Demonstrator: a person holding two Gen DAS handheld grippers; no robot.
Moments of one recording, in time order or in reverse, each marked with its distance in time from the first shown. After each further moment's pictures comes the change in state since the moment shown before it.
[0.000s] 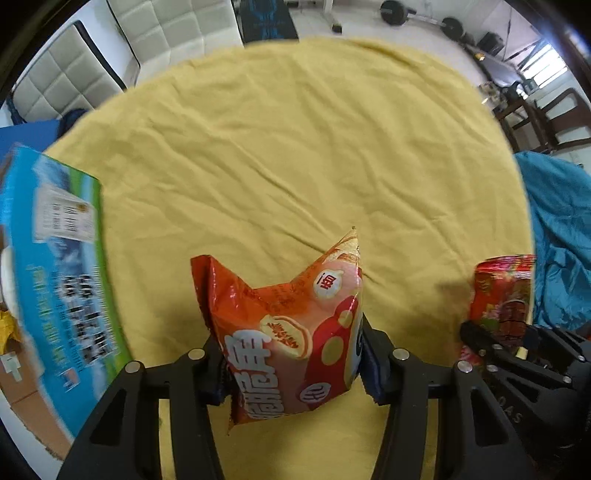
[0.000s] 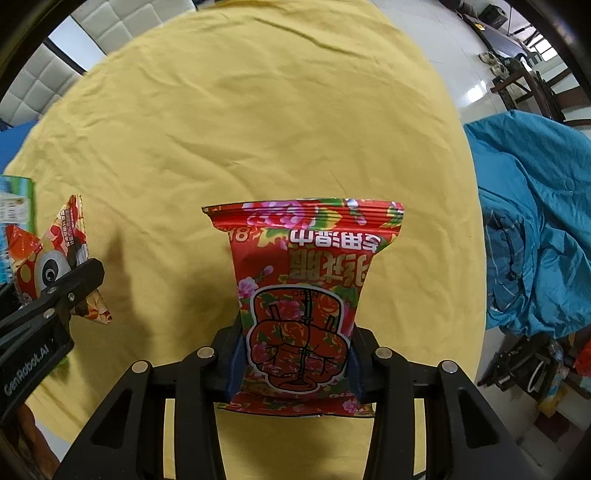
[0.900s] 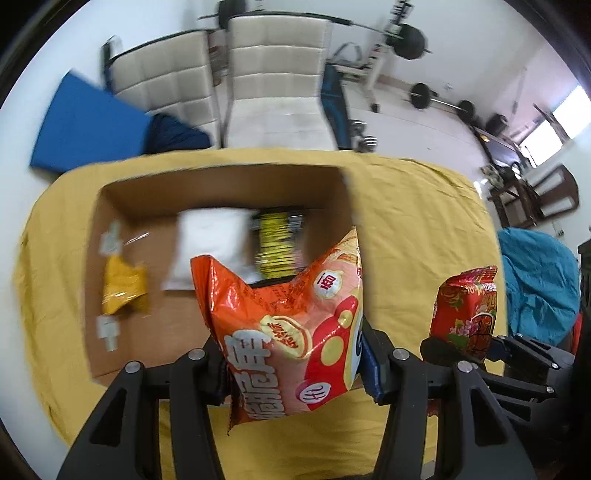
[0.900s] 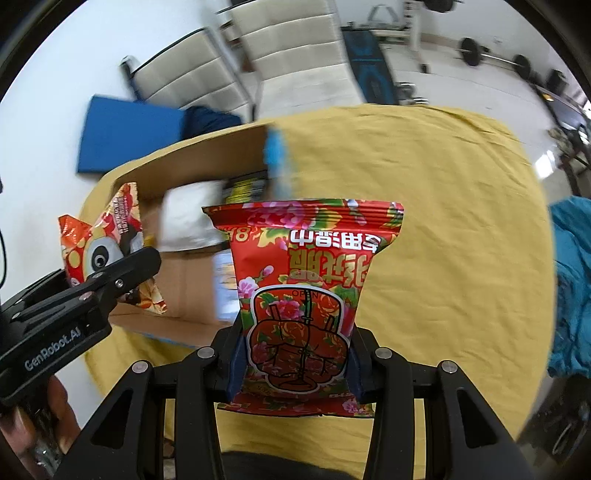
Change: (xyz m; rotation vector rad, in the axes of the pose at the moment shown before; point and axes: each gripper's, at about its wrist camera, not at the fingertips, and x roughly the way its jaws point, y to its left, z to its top) left arm -0.183 0.222 -0.098 -0.135 -0.267 -0.068; right arm -0.155 0.263 -0.105 -0.225 -0.201 0.264
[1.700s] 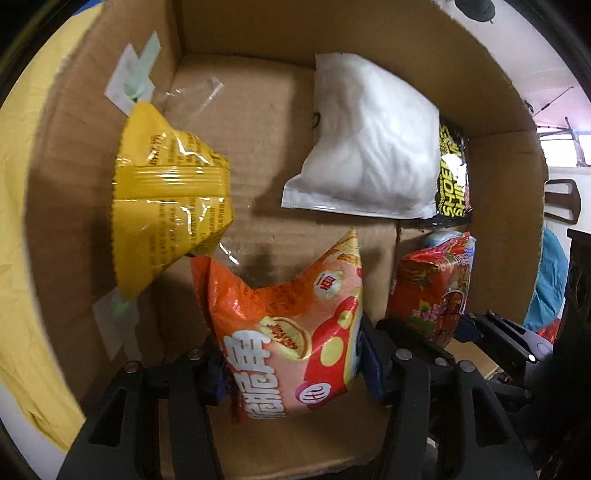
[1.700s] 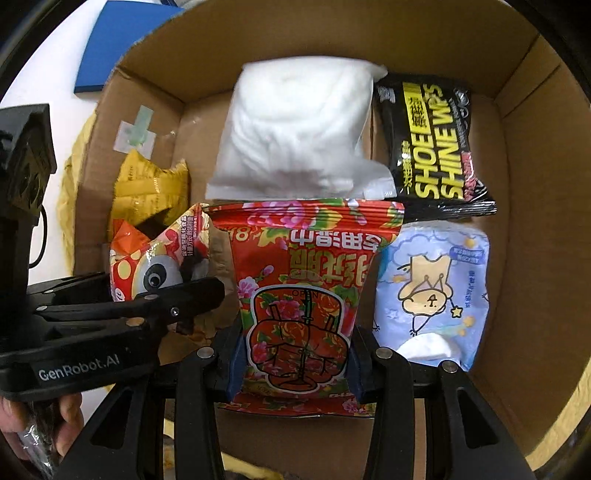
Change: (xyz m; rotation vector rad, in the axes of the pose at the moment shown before) left arm 0.134 0.203 -0.033 -0.188 0.404 -0.147; right arm 0.194 0.145 0.007 -0.087 0.251 0.048
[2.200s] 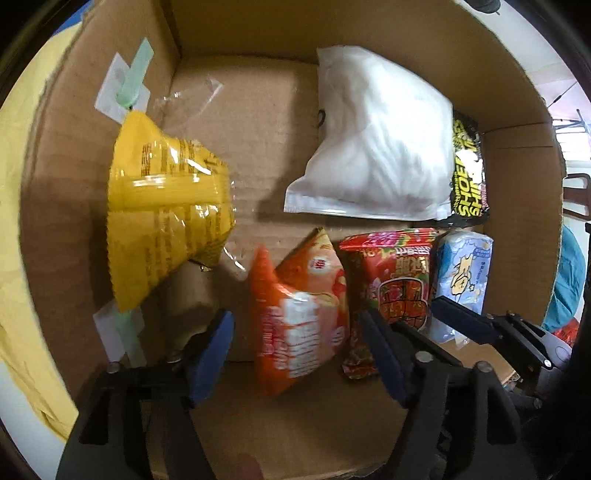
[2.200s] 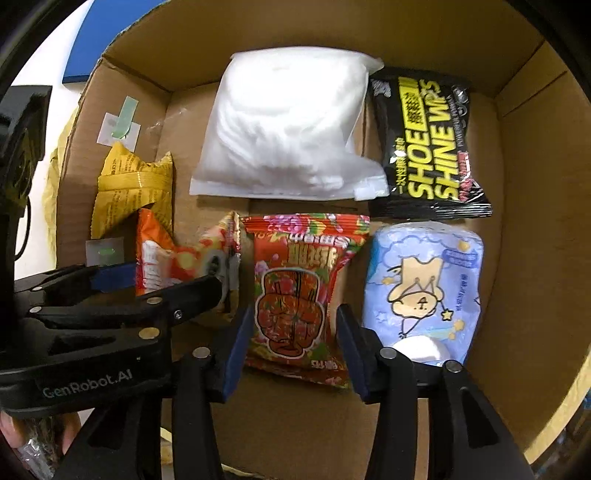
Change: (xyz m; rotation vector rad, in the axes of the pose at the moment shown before) left arm 0.017 -0.018 0.007 0.011 0.017 0.076; right arm 0.012 0.001 0.019 -0.014 0.023 -0.059
